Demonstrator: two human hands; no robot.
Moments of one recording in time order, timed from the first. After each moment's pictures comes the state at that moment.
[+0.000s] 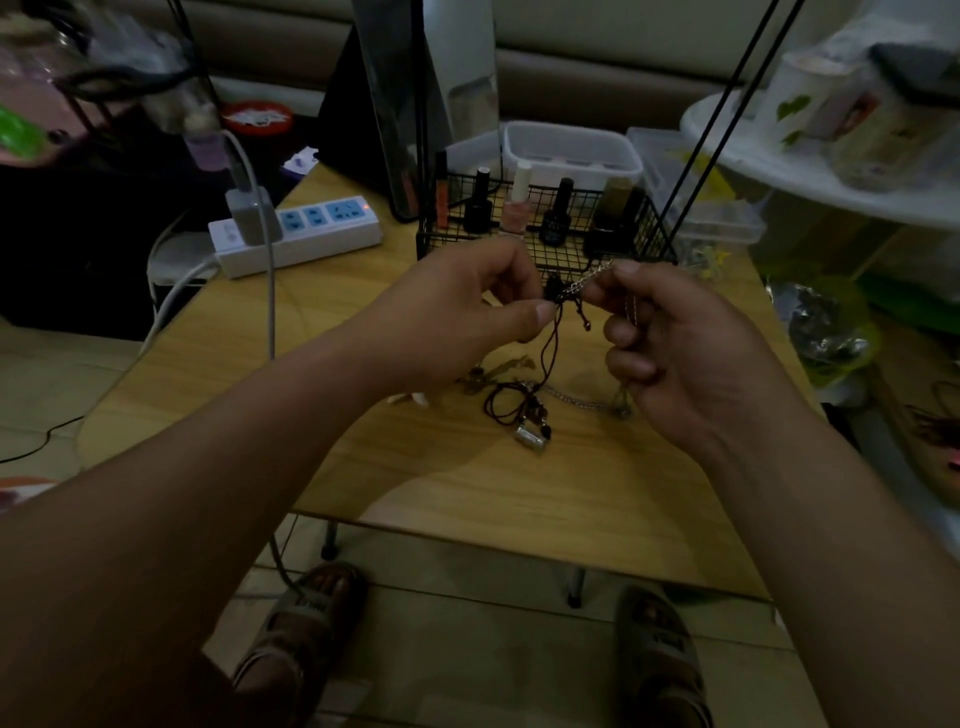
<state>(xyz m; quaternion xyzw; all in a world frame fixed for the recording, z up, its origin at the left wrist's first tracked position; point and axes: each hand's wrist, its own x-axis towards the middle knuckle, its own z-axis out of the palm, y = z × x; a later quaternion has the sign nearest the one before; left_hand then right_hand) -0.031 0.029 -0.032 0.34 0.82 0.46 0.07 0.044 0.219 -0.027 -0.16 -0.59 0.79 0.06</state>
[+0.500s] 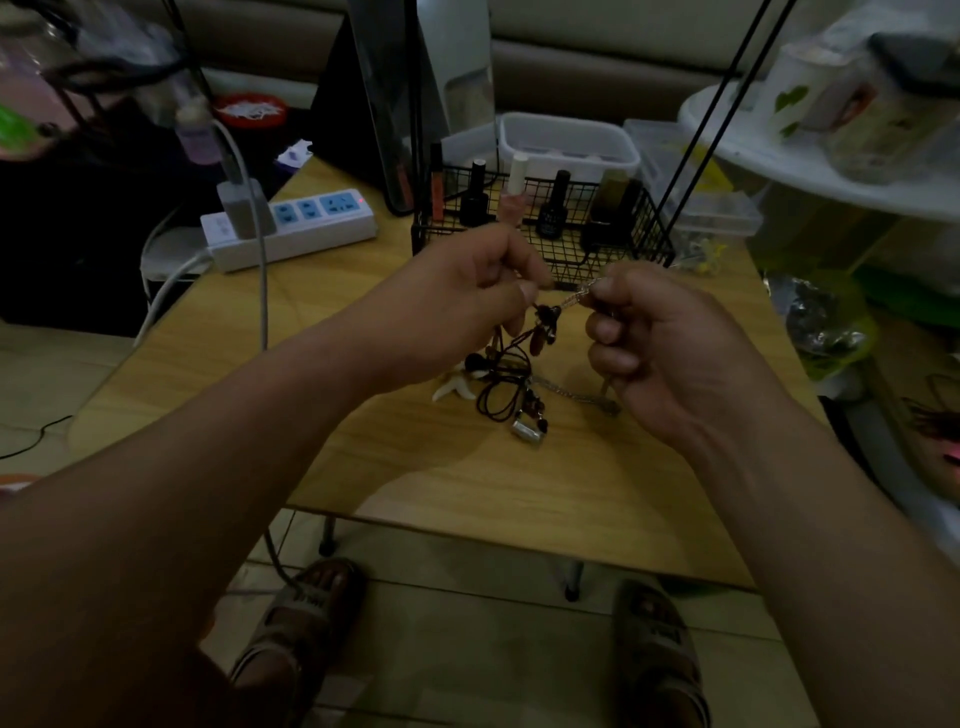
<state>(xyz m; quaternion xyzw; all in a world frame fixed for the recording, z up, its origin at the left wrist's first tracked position) -0.030 0.027 -0.029 0.31 0.79 0.52 0.14 0.041 0.212 -0.031 -0.17 -0.56 0.81 0.06</state>
